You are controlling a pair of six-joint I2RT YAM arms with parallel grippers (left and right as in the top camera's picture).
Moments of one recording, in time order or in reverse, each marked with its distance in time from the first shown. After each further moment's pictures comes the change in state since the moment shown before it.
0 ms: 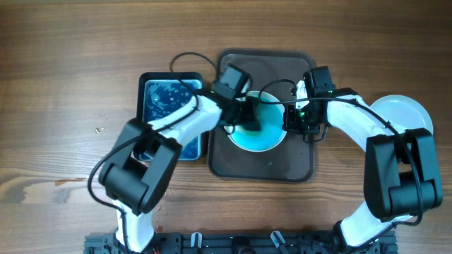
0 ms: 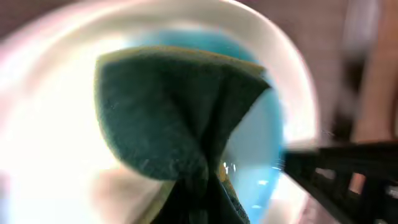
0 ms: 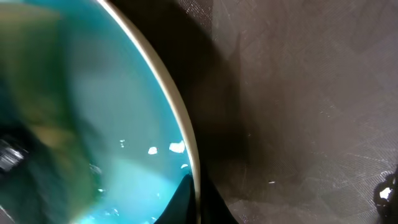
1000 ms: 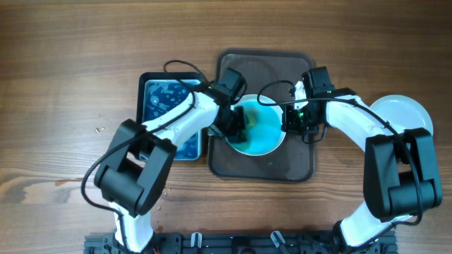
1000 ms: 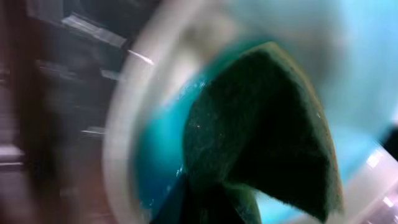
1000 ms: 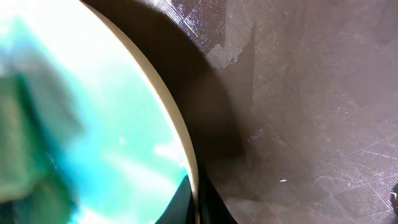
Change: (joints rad) left arm 0.045 -0.037 0.030 -0.363 -0.142 -0.051; right arm 0.004 0.000 0.000 -0.003 -0.008 -0.004
